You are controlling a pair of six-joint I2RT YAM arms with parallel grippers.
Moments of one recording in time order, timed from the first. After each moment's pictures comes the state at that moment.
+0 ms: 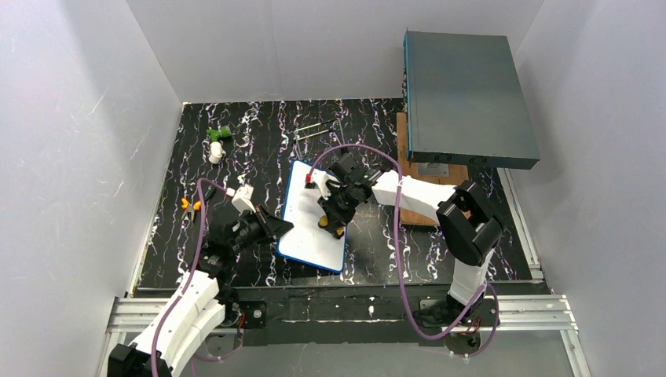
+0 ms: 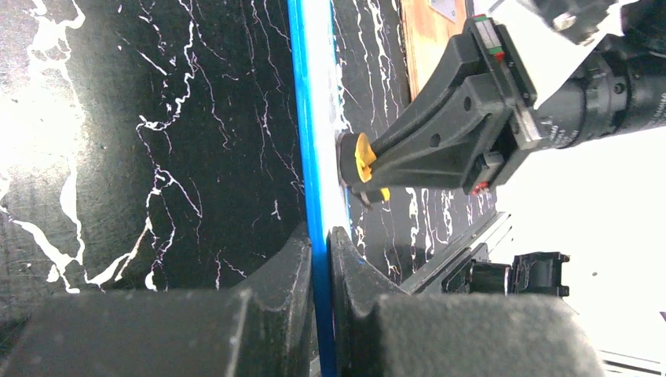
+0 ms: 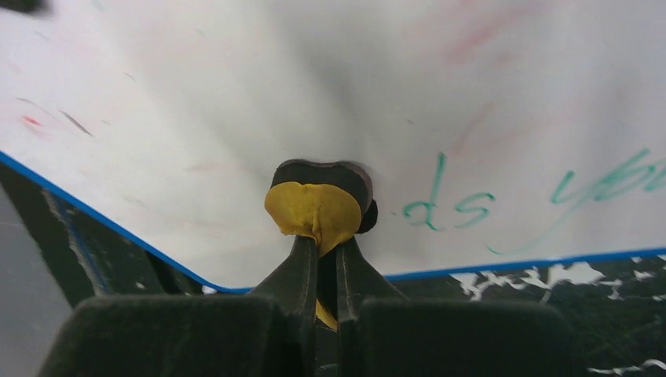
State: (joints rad) left arm -0.30 0.65 0.26 -0.04 0.42 -0.75; right arm 0.86 1.82 1.28 -0.52 -0.47 -0.13
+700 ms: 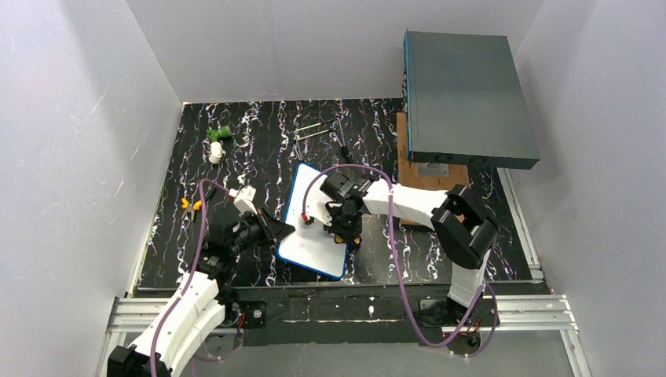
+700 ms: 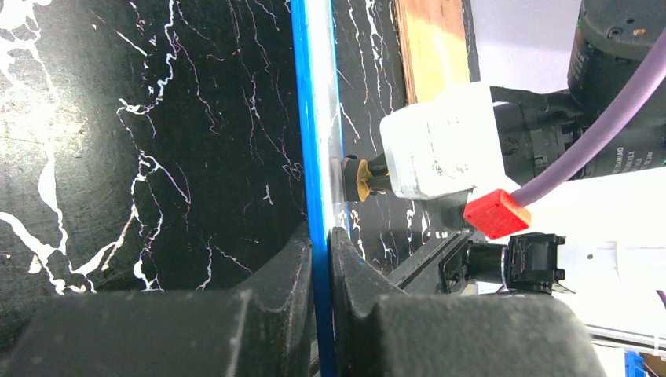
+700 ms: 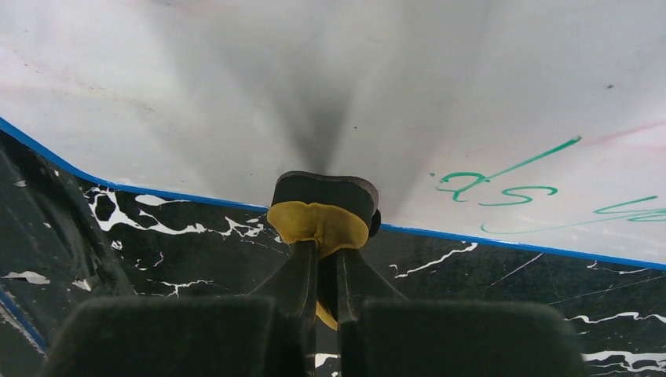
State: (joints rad) left arm -0.30 0.63 0.26 -0.07 0.45 -0.74; right arm 0.95 1.84 1.28 -0.77 -0.26 -0.59
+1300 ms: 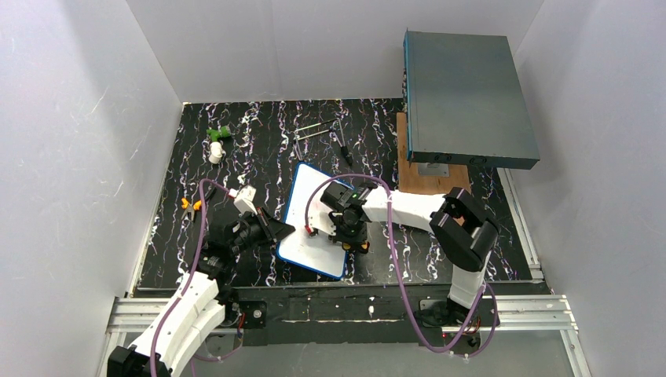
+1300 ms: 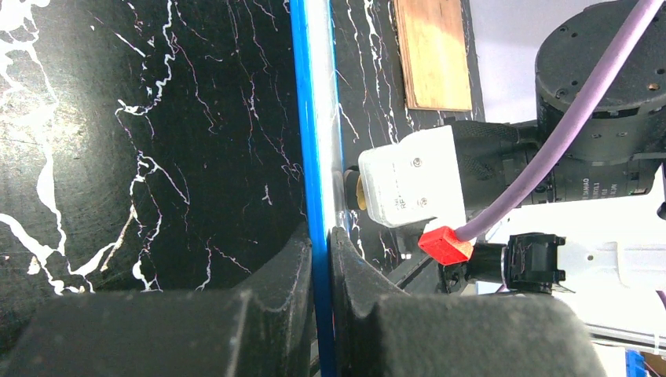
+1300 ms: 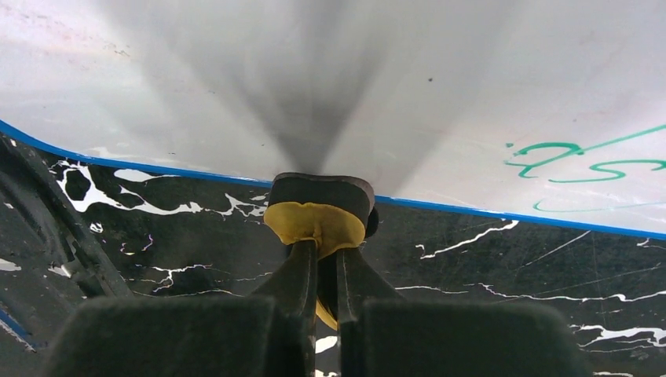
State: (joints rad) left arm -0.30 0.63 0.26 -0.07 0.45 -0.74; right arm 0.98 1.83 1.21 -0.79 -0.15 -0.60
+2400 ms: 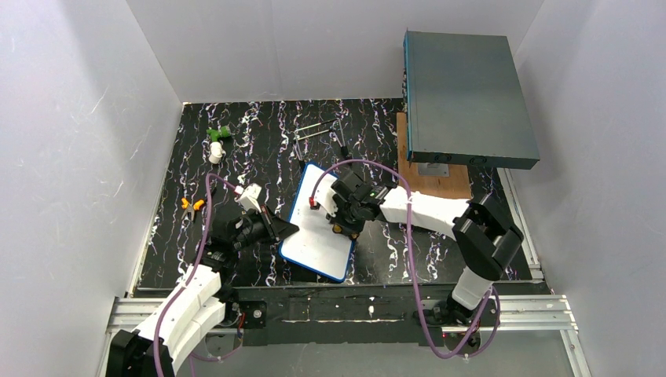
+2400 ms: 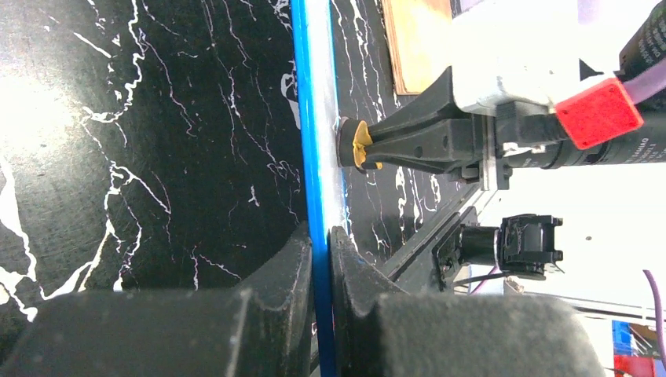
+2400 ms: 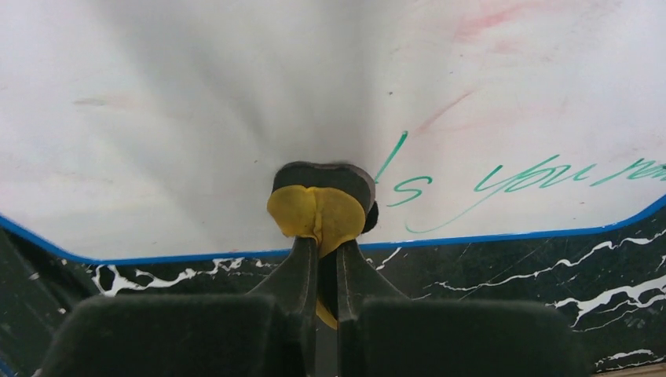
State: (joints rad) left arm -0.31 0.72 0.26 0.04 0.53 -0.73; right arm 0.92 1.67 1.10 -0.50 -0.18 -0.35
